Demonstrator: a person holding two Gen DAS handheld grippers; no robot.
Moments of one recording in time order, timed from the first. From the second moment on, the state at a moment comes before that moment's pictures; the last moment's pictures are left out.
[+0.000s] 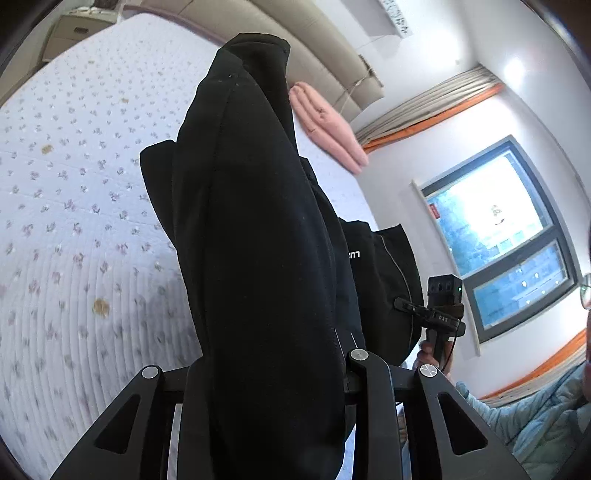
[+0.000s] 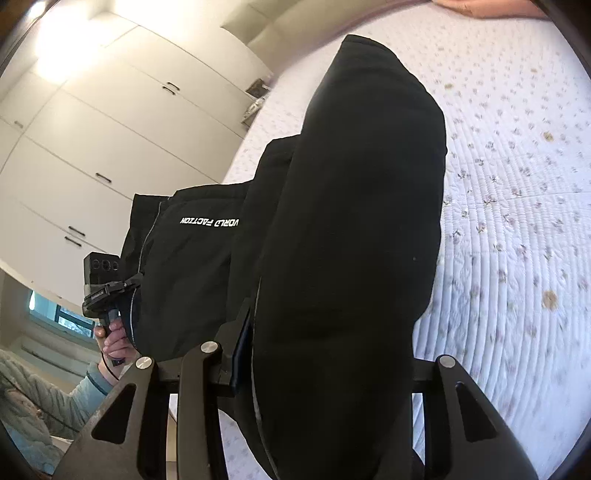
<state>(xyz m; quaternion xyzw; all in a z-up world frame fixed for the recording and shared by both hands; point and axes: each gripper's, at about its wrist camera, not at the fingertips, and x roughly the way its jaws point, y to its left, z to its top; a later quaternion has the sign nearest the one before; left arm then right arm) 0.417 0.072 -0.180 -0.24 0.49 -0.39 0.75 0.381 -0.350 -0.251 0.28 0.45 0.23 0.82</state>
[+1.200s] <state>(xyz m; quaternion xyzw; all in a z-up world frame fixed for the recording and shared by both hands) 0.182 0.154 -0.229 -0.19 0.53 -0.20 0.80 0.247 -0.352 -0.246 0.27 0.50 -0.08 0.82</state>
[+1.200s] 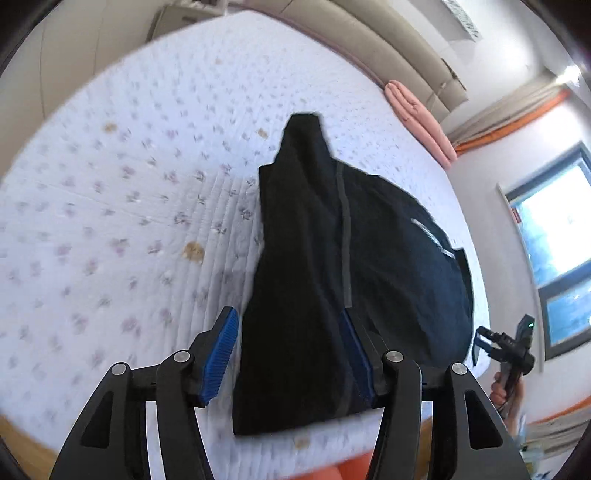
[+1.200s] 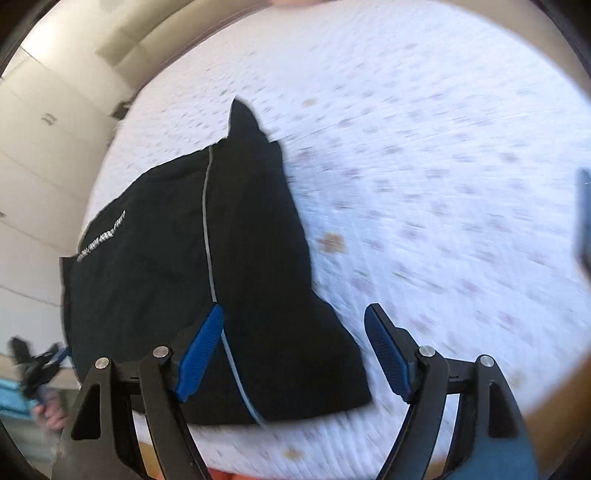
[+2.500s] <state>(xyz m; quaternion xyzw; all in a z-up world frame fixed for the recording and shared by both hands) 0.164 -0.023 -0.265 0.02 0.55 -0.15 0.82 0.258 -0.219 -0.271 0.12 0.53 -0.06 0.84</state>
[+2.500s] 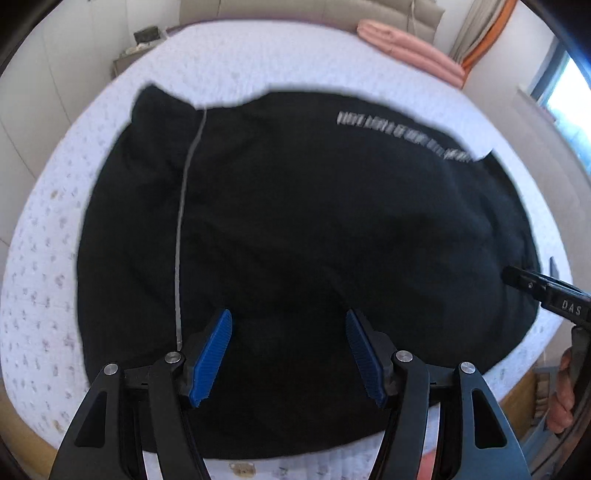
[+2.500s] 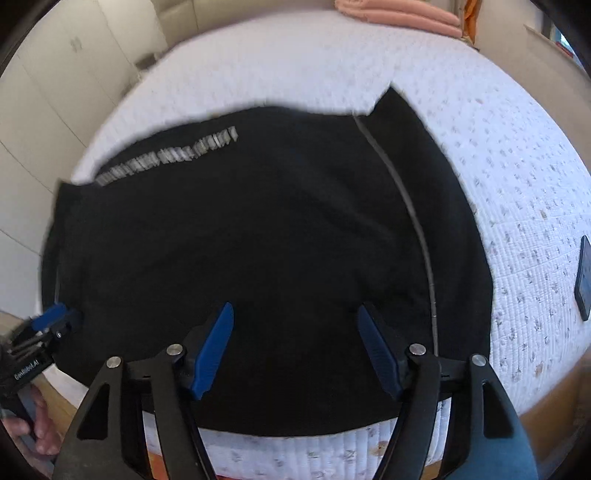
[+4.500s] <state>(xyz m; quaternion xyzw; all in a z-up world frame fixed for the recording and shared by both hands) -0.063 -0.010 0.035 0.05 0.28 -0.13 0.95 0.046 -0.110 0.002 0.05 0.30 -0.10 0.95</state>
